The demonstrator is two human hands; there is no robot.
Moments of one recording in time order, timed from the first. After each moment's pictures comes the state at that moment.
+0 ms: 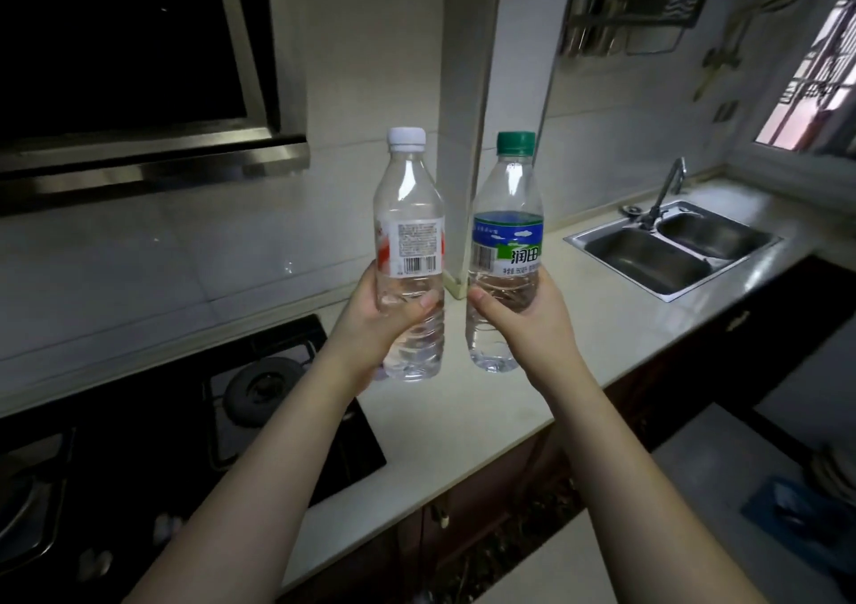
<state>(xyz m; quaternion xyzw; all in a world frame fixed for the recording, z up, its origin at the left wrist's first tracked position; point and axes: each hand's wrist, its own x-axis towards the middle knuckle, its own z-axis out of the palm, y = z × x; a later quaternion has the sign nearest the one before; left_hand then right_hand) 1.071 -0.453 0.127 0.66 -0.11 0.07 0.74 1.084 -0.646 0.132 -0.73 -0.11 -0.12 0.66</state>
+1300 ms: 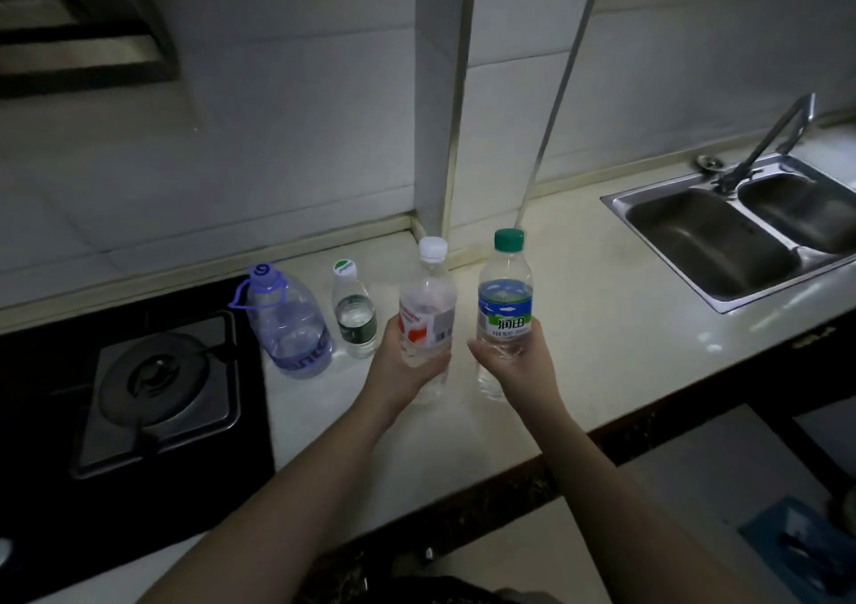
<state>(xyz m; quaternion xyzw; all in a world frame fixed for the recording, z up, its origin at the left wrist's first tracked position) 1.275 -0.588 -0.077 0.75 0.11 0.03 0.65 1.306 -0.771 -0.069 -0.80 0.01 0.04 0.60</state>
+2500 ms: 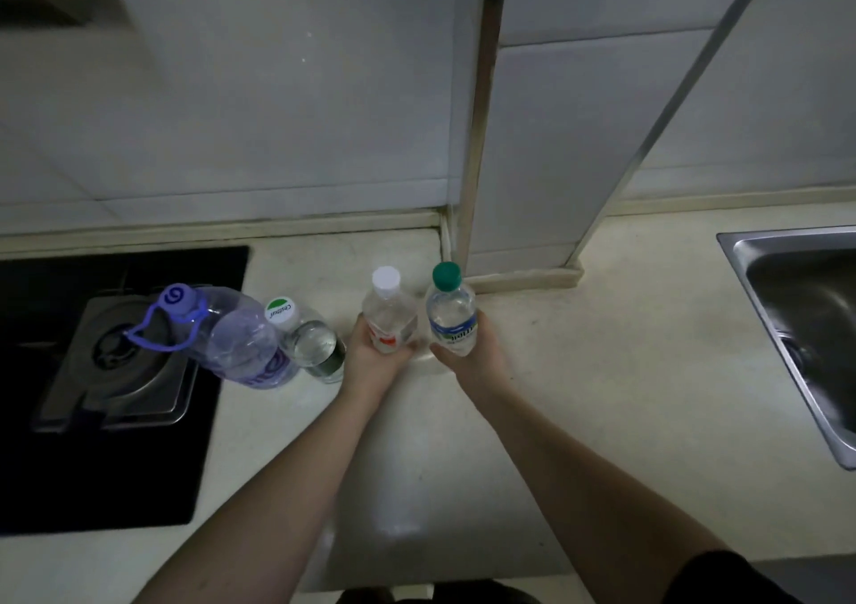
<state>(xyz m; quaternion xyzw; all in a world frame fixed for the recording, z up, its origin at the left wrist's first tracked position) 1.414 -0.584 -0.175 0.69 0.38 0.14 0.60 1.500 -0.721 -0.157 -0.81 -0.08 0.24 0.54</state>
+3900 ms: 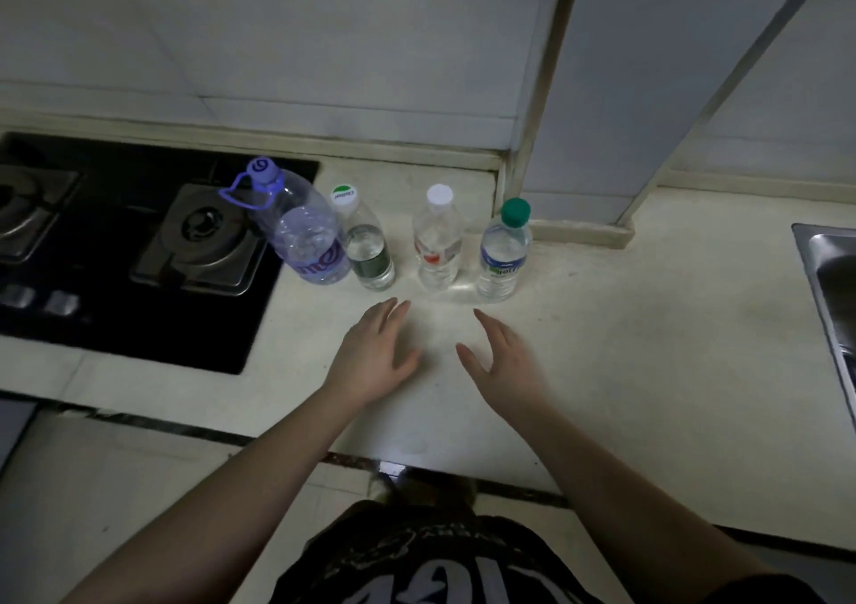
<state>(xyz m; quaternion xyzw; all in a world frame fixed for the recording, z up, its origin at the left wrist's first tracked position) 1.274 -0.635 -0.141 0.94 0.26 0.01 0.20 1.415 -0.806 -0.170 -0.86 -0.34 0.21 0.32</state>
